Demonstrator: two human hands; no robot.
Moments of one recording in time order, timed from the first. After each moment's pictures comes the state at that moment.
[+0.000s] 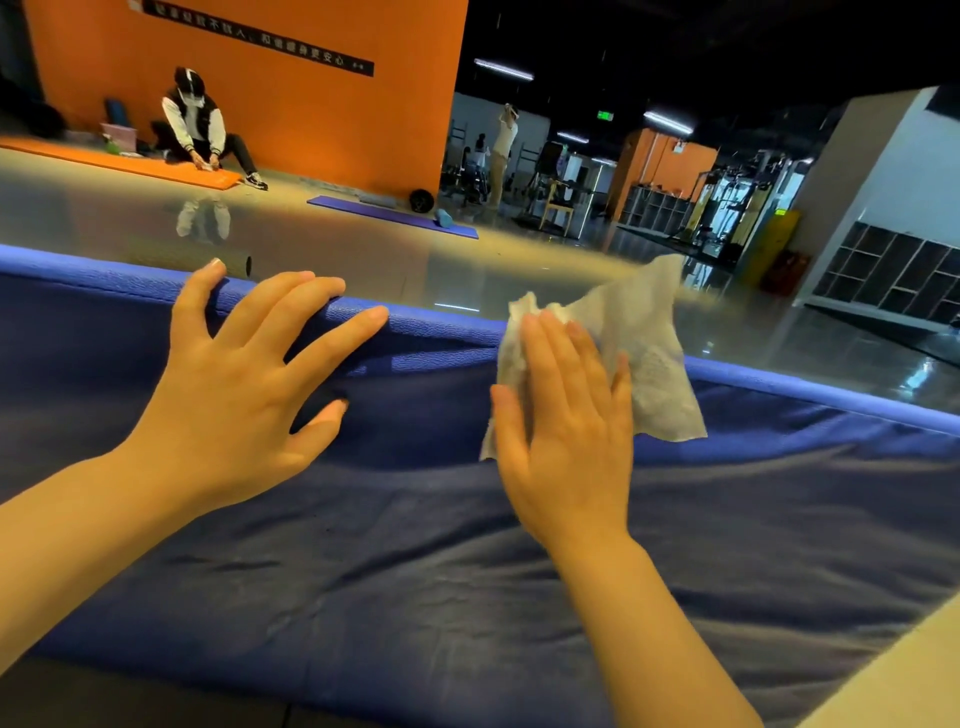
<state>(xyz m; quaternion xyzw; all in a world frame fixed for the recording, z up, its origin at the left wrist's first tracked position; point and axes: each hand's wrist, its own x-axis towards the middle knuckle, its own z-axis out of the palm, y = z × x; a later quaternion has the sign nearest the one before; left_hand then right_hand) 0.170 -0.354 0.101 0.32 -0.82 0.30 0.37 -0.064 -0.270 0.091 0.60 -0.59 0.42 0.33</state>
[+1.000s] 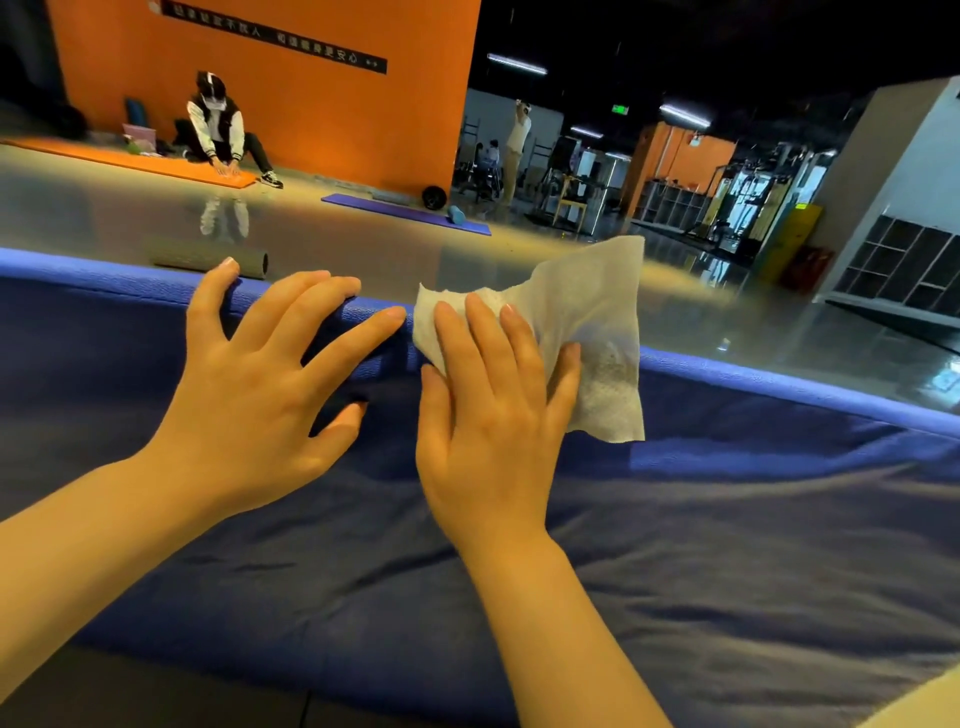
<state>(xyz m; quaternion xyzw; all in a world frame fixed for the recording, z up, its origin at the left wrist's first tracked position) 0.175 -0.347 0.100 0.32 -0.82 0.29 0.38 0.008 -0.287 0.090 0.59 -0.57 0.46 0.34</state>
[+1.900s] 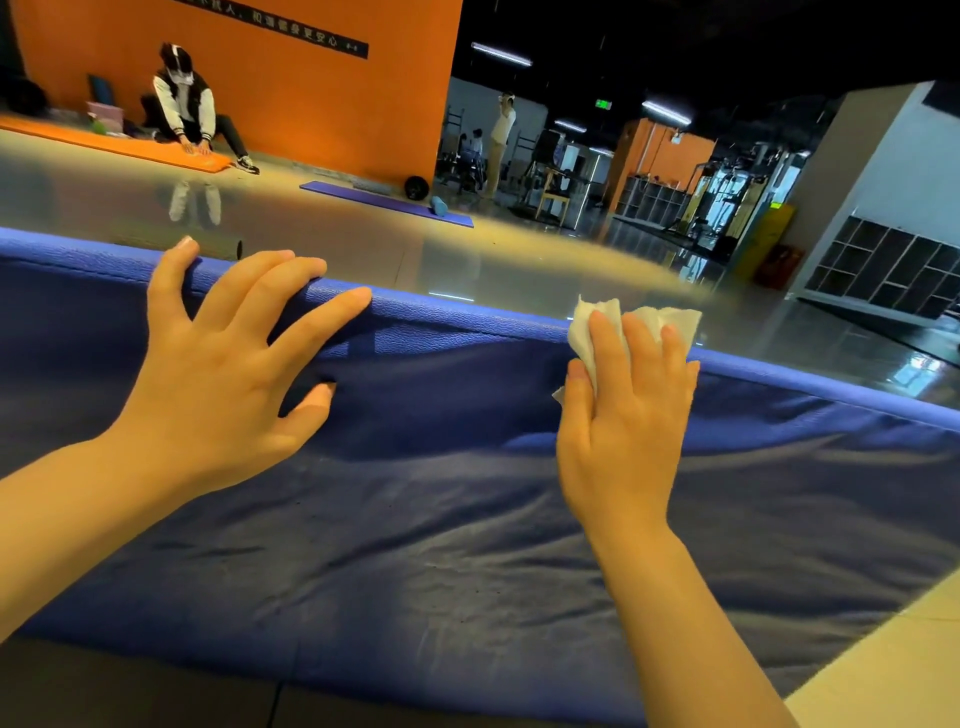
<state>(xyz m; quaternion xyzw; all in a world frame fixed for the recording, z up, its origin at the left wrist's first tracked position) 0.167 -0.349 0.098 0.33 -0.81 0.29 0.39 -0.102 -0.251 0.100 0.54 -0.64 0.42 0.35</state>
